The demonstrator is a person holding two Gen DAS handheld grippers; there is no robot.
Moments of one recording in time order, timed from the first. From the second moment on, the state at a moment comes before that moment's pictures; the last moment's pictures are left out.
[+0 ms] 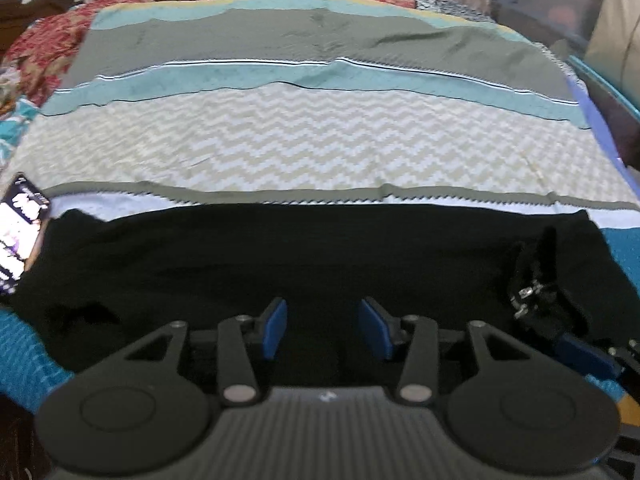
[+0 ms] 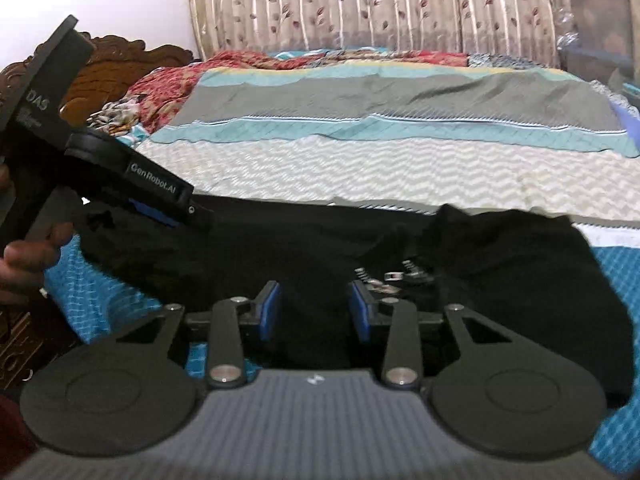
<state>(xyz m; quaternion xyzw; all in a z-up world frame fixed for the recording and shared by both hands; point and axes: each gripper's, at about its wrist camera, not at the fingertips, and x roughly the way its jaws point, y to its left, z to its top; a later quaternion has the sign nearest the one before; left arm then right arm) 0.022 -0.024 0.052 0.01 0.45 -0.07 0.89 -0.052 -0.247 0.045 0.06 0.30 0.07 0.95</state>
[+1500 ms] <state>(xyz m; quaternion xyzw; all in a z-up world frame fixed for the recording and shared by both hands) 0.018 -0.017 0.087 0.06 0.39 -0.04 0.92 -0.032 -0.218 0.046 0.09 0.33 0.06 0.94</state>
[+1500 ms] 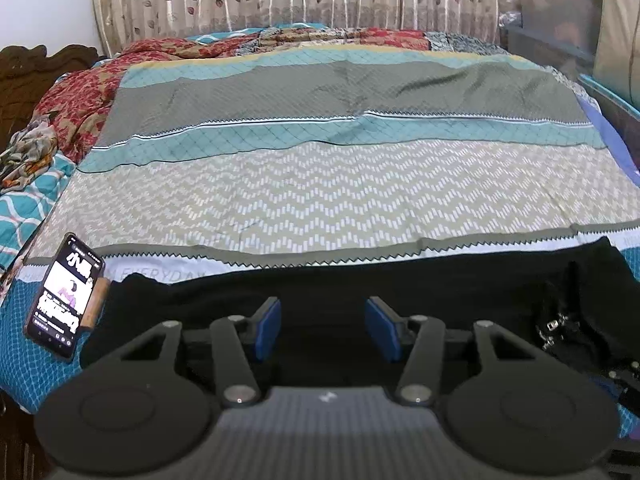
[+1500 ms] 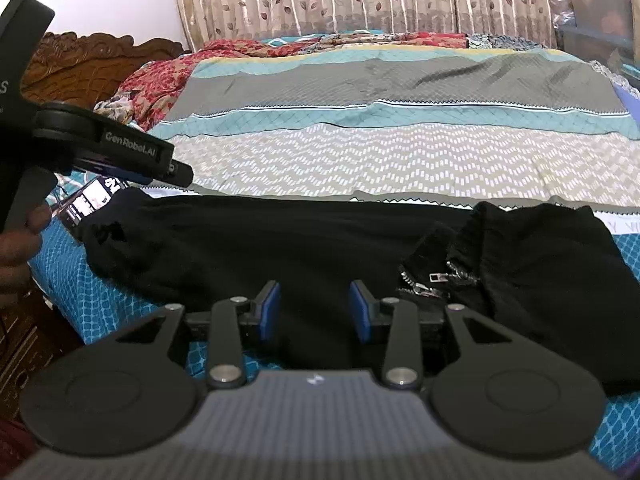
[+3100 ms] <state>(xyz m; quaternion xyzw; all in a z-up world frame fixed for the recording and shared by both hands) -0.003 0.231 0.032 -0.21 0.40 0.08 0.89 0.080 -0.113 0.046 0.08 0.38 0.24 0.89</state>
